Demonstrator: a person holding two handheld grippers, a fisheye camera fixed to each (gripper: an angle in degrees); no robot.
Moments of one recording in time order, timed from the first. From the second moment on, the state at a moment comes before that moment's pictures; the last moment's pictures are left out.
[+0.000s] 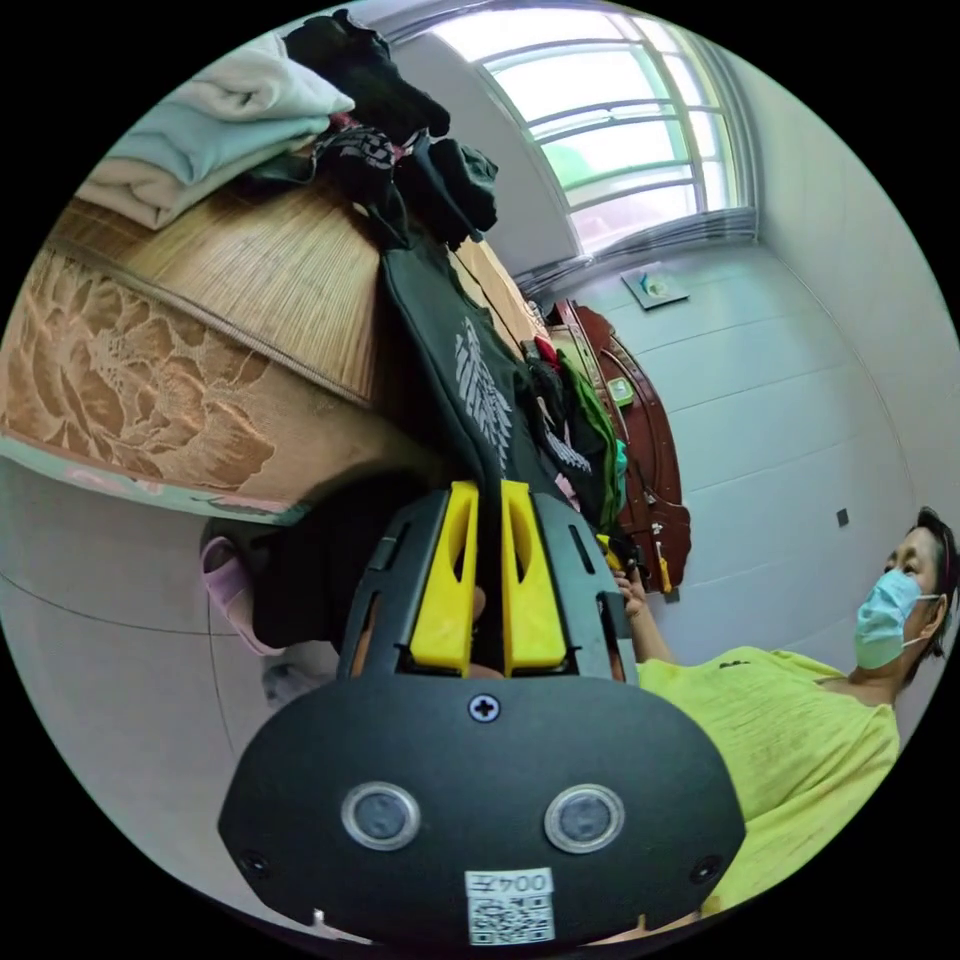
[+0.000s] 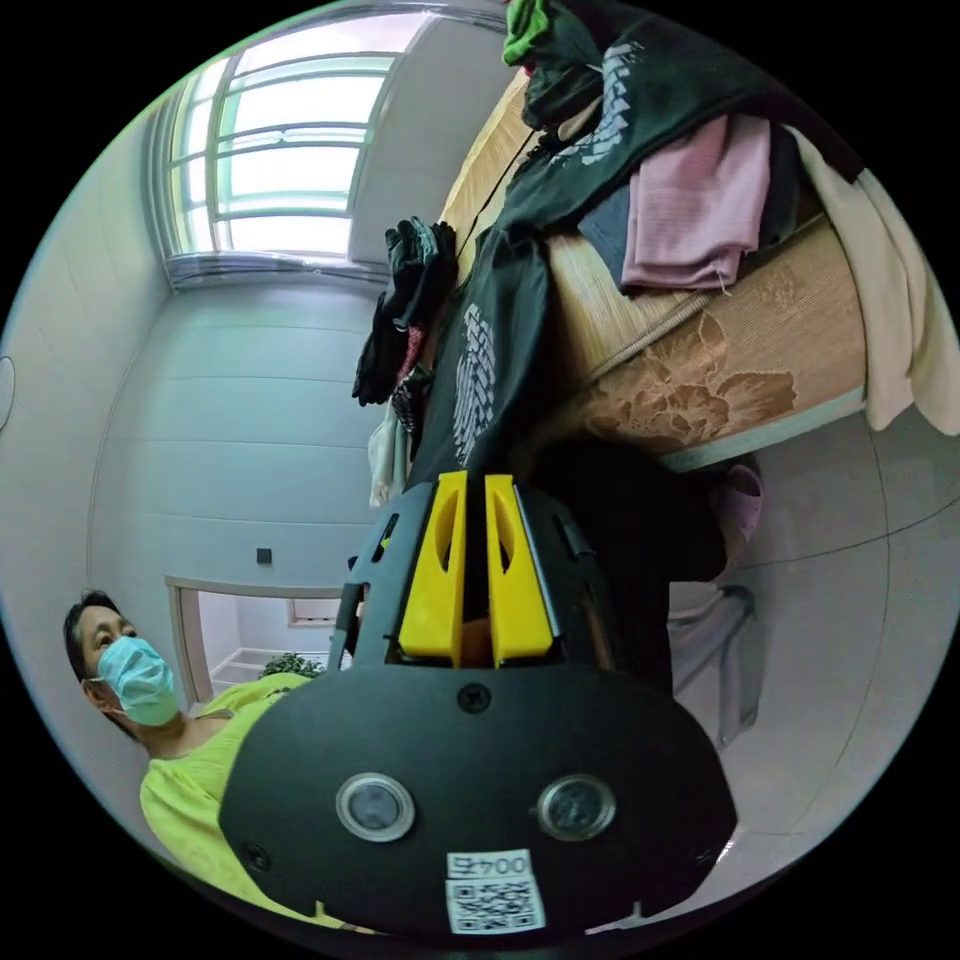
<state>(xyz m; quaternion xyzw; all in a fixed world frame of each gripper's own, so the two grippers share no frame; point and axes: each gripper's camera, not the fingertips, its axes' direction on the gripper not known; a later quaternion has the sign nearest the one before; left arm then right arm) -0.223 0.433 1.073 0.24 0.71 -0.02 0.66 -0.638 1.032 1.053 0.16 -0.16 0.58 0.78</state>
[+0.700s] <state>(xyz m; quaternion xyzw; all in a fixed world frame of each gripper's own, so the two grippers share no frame) -0.267 0.500 1.072 0.24 0.63 -0.06 0.74 -0.603 1.085 0.959 0.25 0.15 0.61 0.74</state>
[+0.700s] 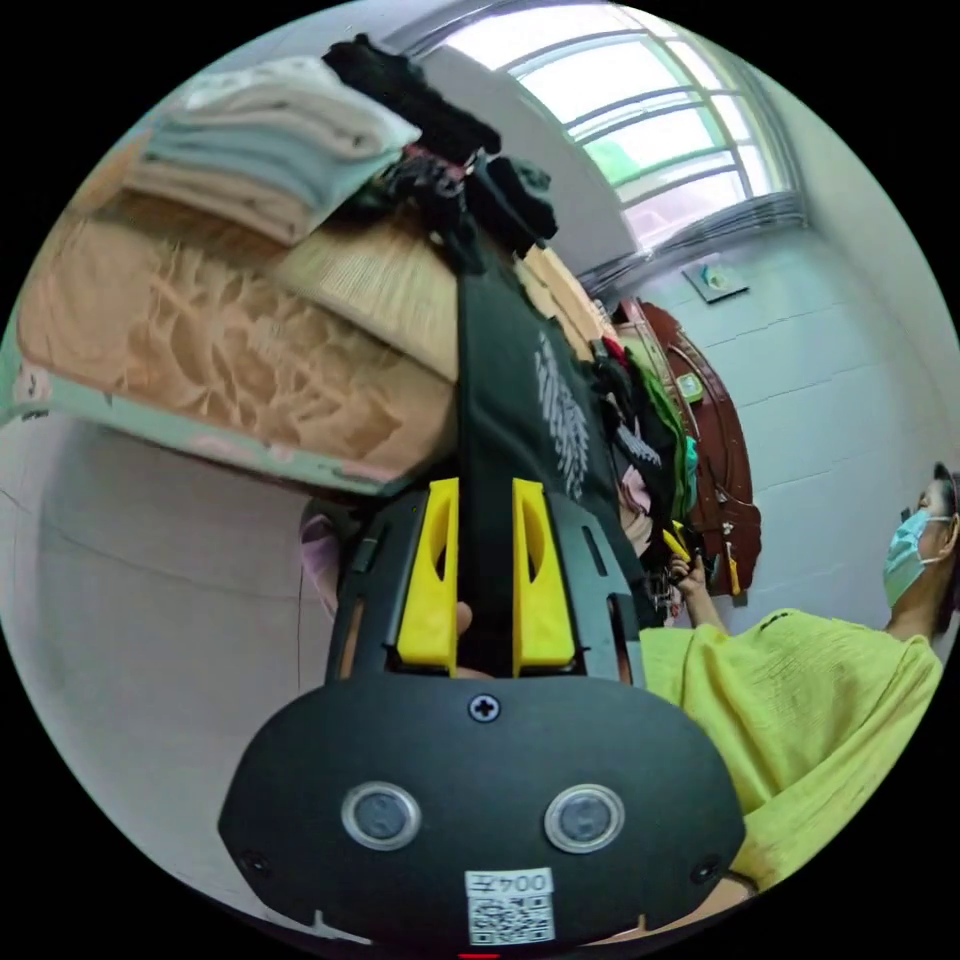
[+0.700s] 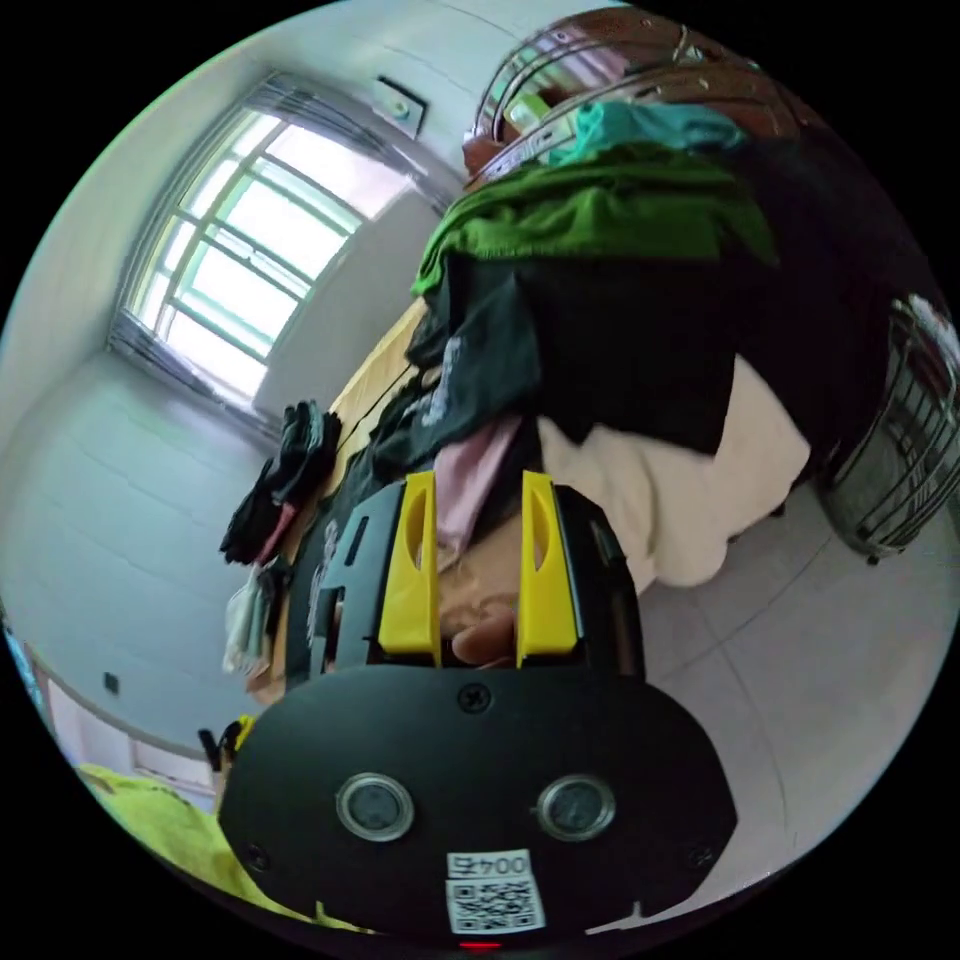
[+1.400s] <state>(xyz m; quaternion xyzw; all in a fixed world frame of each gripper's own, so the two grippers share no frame) -0.018 0.404 0.785 0.28 0.31 0.22 0.88 -0.493 0.971 0.932 0.30 0.16 0.71 0.62</state>
